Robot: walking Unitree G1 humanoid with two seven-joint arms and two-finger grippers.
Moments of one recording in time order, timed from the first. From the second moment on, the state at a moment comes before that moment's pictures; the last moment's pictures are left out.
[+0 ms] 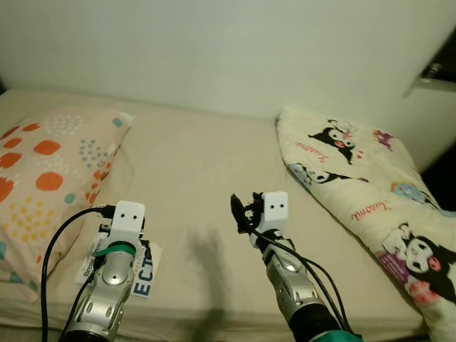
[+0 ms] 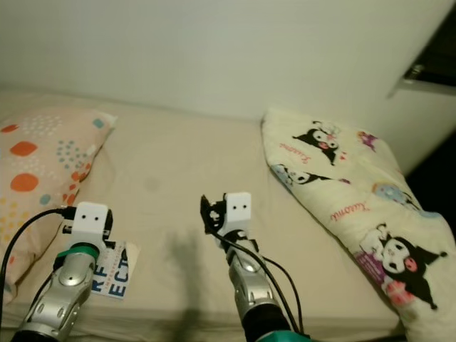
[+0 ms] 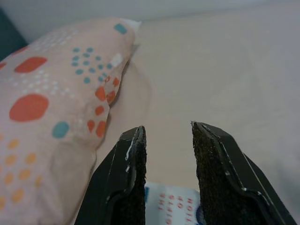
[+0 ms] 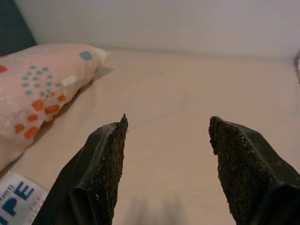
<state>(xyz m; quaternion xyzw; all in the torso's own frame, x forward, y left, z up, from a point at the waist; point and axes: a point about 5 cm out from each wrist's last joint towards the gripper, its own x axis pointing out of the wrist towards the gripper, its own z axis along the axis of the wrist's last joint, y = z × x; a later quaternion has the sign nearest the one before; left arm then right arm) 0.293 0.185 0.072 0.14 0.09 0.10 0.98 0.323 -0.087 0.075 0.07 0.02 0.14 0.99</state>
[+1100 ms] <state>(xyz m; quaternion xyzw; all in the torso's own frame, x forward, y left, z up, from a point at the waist) 0.298 0.188 0.074 0.15 0.08 0.11 0.98 0.323 -0.085 0.071 0.07 0.03 0.15 0.99</state>
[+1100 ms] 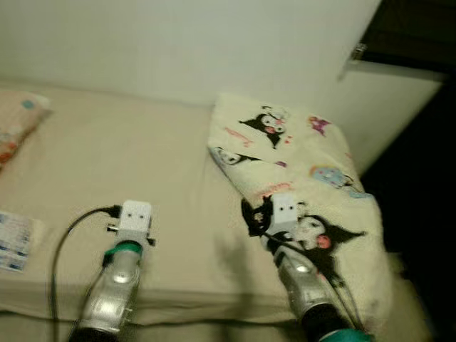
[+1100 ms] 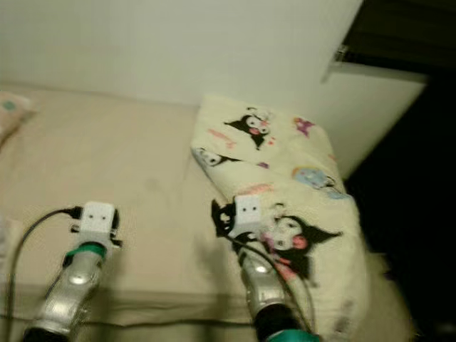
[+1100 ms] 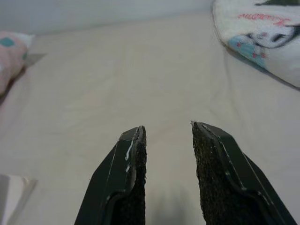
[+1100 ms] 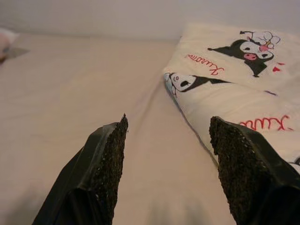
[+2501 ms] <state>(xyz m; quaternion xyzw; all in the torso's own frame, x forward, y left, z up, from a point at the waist) 0.293 0.186 0.071 0.13 0.08 0.12 0.98 0.318 -0.083 0.065 0.07 0.04 0.16 0.98</state>
